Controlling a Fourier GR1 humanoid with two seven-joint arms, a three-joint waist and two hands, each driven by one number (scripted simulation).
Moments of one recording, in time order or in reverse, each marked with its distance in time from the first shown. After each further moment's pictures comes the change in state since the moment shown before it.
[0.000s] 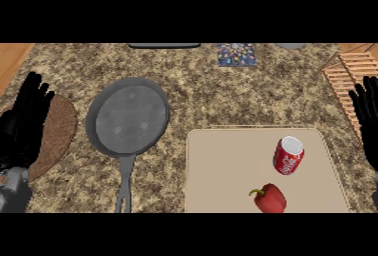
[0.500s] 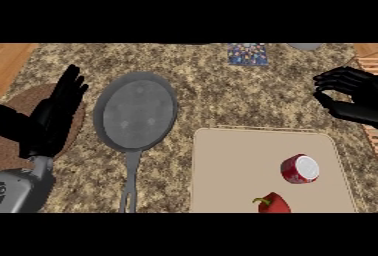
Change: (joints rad) left arm -0.101 -0.045 -0.083 0.058 0.014 -0.121 -0.008; right arm -0.297 -0.121 0.071 0.243 -0.052 0.320 0.221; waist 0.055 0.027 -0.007
